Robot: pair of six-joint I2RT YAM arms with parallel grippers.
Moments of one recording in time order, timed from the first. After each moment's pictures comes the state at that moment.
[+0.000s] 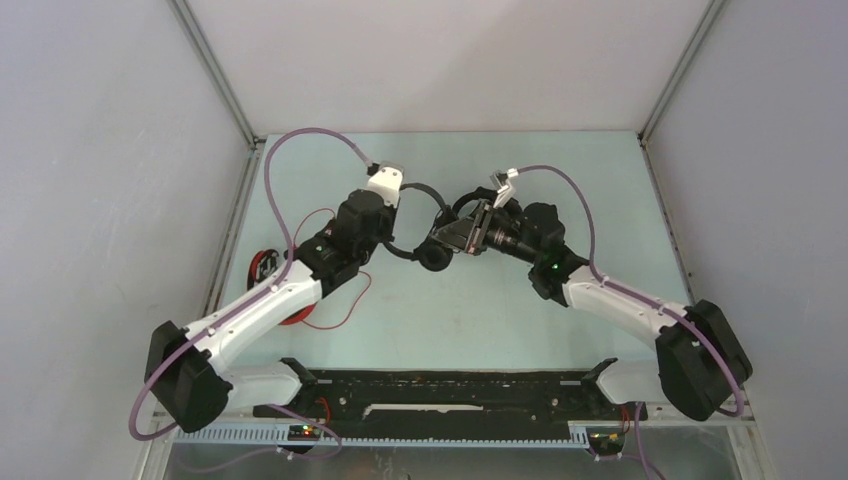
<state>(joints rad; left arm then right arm) -0.69 1.21 0.97 -0.17 -0.43 -0.01 0.62 1.33 0.72 0.58 -0.51 0.97</state>
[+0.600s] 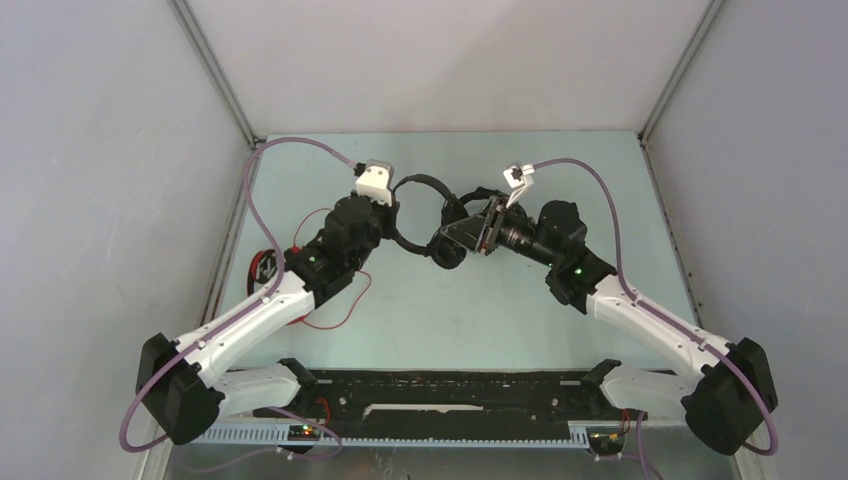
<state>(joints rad) -0.69 1.13 0.90 -0.01 -0.34 -0.16 0.65 1.13 0.80 0.33 -0.42 0.75</state>
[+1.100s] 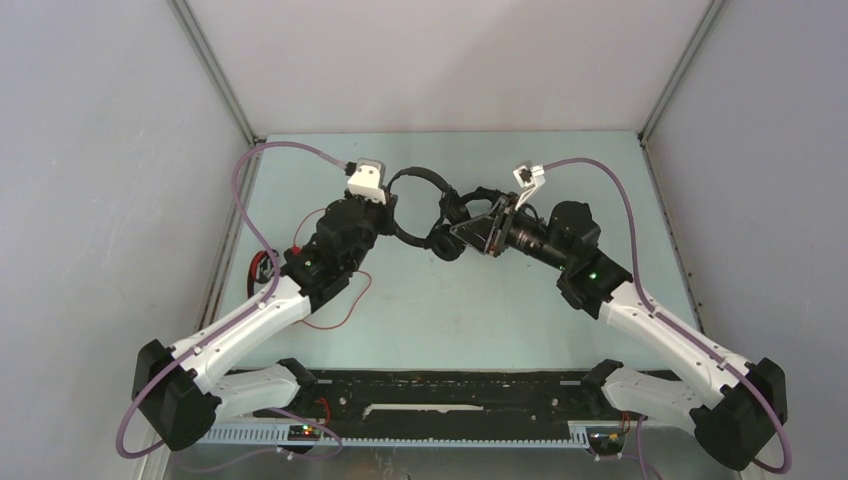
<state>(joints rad) -0.69 1.10 0.87 0.09 -0.35 -0.16 0.65 1.05 0.83 0.19 -0.39 0.66</state>
